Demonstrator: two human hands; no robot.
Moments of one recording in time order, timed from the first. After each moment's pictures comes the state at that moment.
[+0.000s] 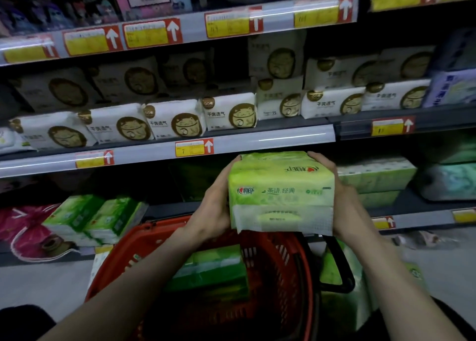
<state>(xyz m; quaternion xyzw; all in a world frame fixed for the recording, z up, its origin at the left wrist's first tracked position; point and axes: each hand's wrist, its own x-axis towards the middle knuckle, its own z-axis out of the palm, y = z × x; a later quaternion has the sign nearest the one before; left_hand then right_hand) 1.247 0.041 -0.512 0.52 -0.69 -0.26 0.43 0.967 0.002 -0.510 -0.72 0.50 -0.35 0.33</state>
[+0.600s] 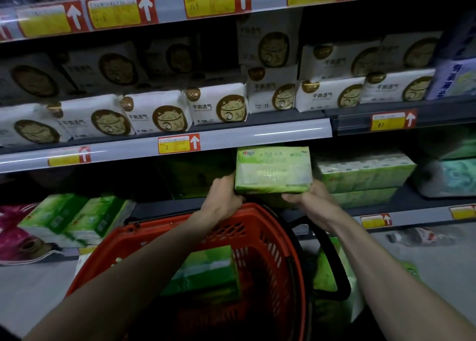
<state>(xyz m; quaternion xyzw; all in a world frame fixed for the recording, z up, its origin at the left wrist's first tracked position) 1.235 -0.040 -0.566 0.69 -0.65 -0.18 0.25 0.995 -0.069 -0.569 -0.51 0.51 -0.36 0.59</state>
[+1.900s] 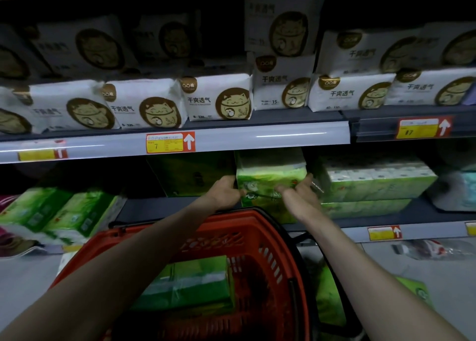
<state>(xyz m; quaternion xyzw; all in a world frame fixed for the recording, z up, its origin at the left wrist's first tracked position) 1.262 -0.113 -0.613 0.71 -0.54 -0.40 0.20 1.038 -0.102 -0.565 -0.55 0.64 -0.23 0.48</state>
